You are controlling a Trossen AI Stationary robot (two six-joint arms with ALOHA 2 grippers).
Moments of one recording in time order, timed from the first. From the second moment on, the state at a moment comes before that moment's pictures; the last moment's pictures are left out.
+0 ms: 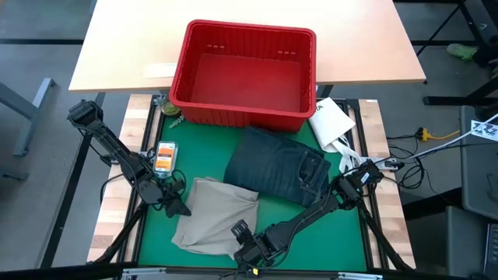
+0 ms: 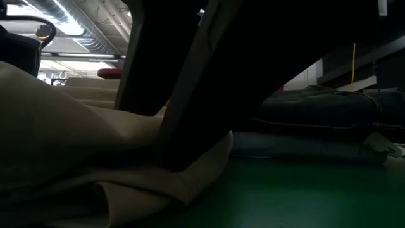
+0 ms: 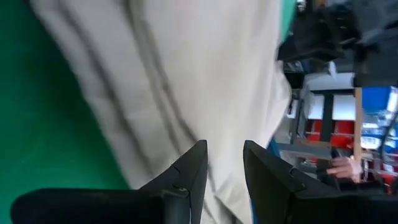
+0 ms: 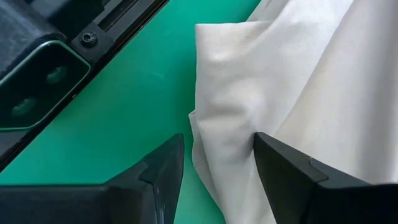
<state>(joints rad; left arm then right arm) -0.77 0.90 0.17 0.15 -0.23 -1.52 0.53 2.41 2.08 -0.81 0.15 -0.23</state>
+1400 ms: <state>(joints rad) -0.81 0.90 0.17 0.14 -0.26 -1.62 0.53 2.41 2.08 -0.81 0.15 -0.23</state>
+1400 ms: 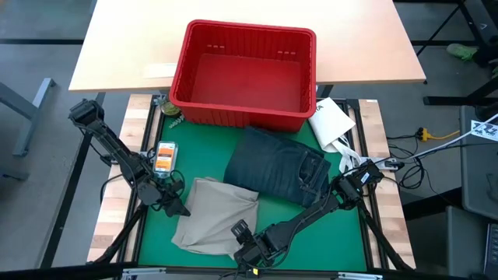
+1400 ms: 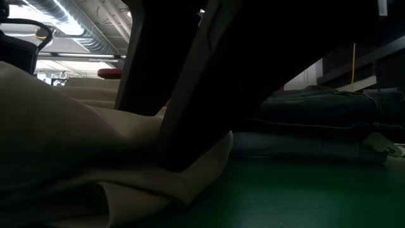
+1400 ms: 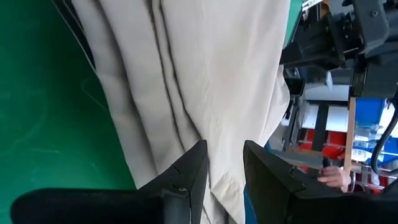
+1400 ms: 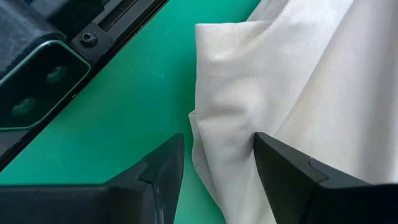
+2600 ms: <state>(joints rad) -0.78 1.01 0.17 0.20 -0.35 -1.65 0.53 2.41 2.08 -0.81 0.15 -0.24</state>
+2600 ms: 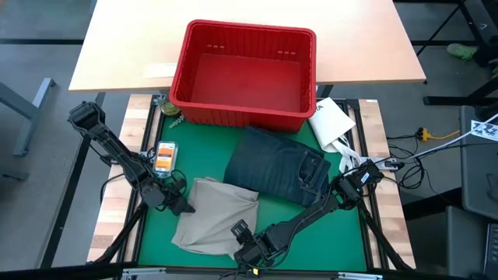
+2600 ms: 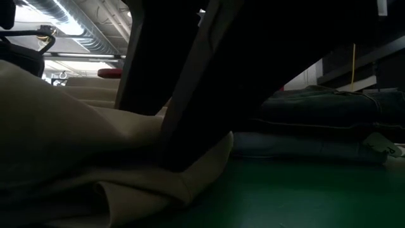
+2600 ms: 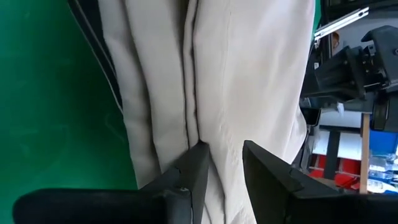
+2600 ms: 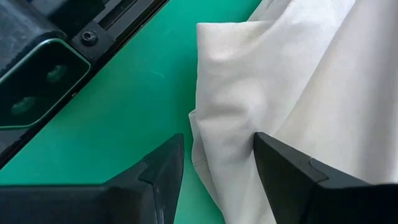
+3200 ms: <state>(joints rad) -0.78 1.01 0.17 0.15 -0.33 -1.48 0.53 2.41 2.08 -0.81 0.15 -0.24</state>
